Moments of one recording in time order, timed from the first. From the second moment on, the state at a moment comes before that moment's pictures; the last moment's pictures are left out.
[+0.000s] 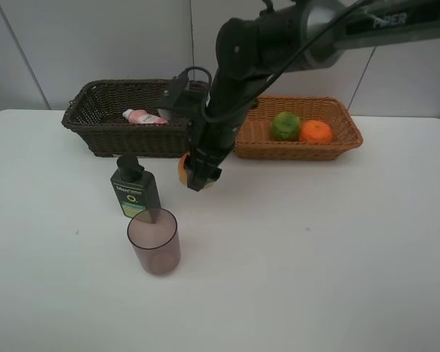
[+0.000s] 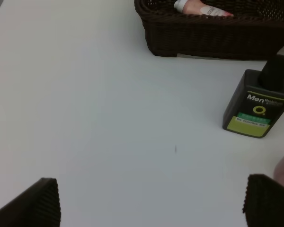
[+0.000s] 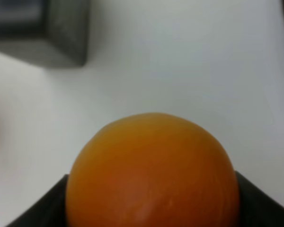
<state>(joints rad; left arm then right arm) -0.06 -0.01 -0.51 0.07 1.07 -0.16 0.70 2.11 -1.64 0.07 0.89 -0.60</state>
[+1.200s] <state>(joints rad) -0.06 -0.01 -0.51 0.07 1.07 -0.16 0.45 2.29 -1.88 -0.17 0.79 0.32</state>
